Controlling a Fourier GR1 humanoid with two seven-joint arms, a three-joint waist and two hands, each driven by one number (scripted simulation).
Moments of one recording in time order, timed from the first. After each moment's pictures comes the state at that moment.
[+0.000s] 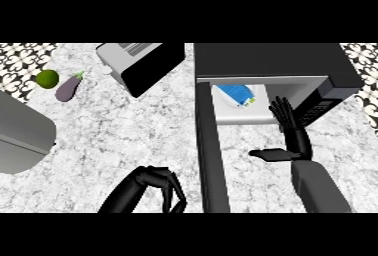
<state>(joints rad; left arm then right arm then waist) 0.13 0.01 -0.40 -1.81 -0.19 -0.25 -0.07 -0.49 -0.14 -0.27 -0.47 0.12 0.10 -0.95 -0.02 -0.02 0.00</state>
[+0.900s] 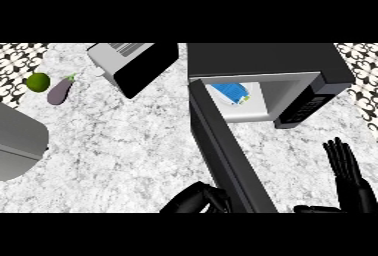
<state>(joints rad) -0.10 0.00 -0.75 -1.37 -0.19 -0.09 -0.16 0.13 -0.18 -0.21 -1.29 -0.02 0.25 -0.76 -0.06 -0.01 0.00</state>
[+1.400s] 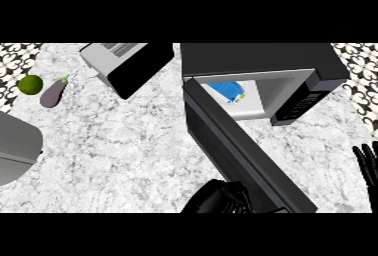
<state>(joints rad) -0.31 0.01 -0.99 -1.25 0.04 0.32 -0.13 0.26 -0.24 -0.25 -1.59 -0.19 0.40 -0.60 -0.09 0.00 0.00</state>
